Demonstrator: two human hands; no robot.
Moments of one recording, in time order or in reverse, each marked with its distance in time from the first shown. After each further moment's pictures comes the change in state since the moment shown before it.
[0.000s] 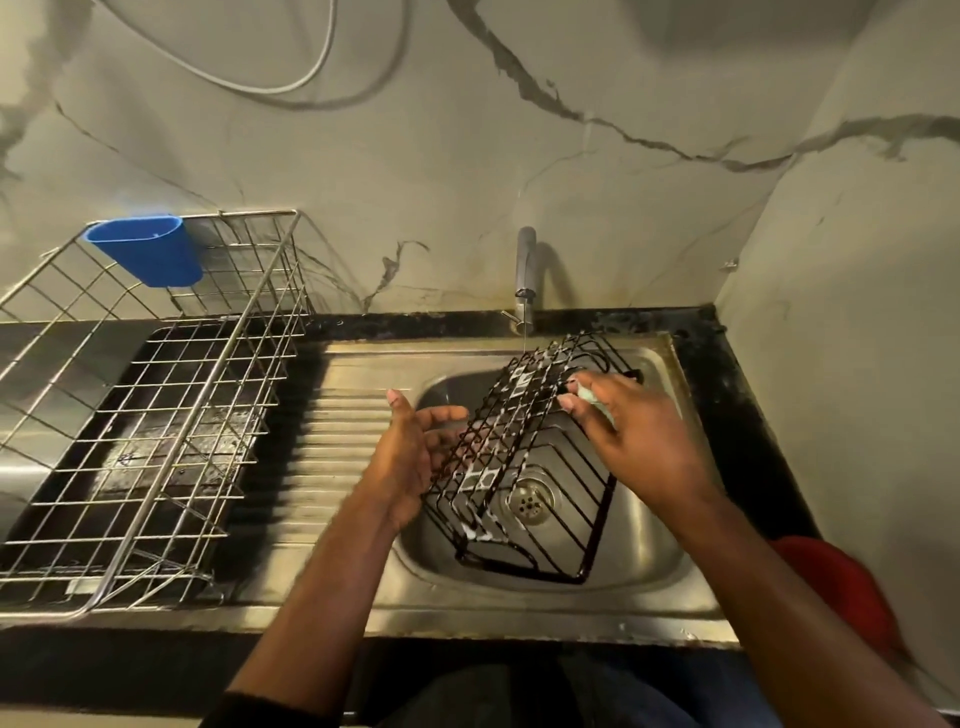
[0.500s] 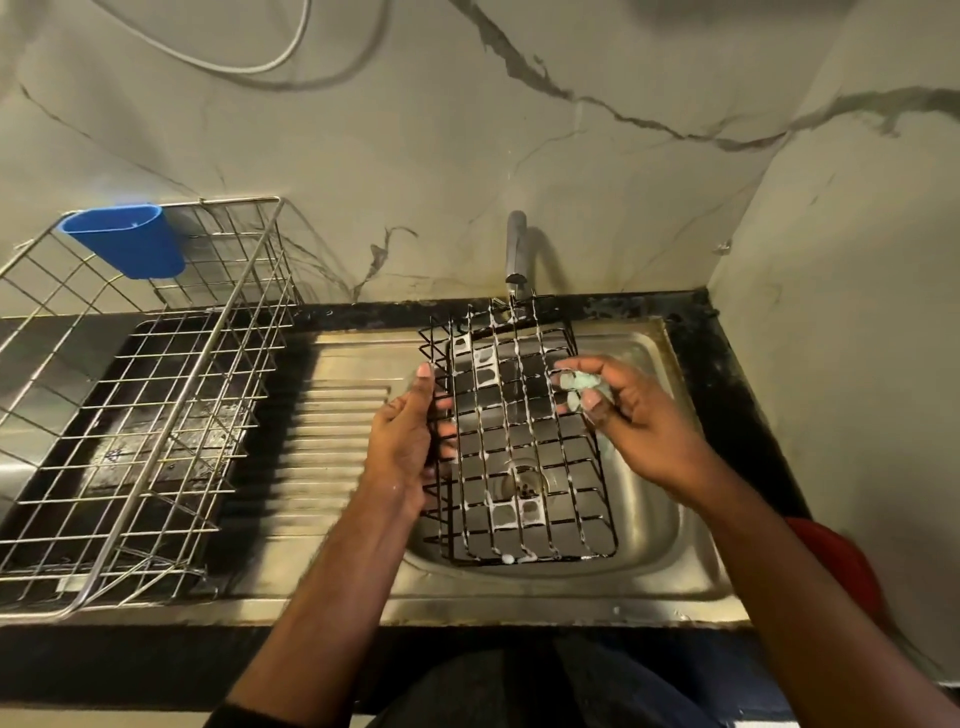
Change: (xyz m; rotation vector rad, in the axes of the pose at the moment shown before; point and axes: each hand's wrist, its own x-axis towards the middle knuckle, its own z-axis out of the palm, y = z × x) left_hand -0.031 0.010 0.022 -0.093 0.164 0.148; right_hand -0.004 0.019 -0.005 0.529 -0.259 0.133
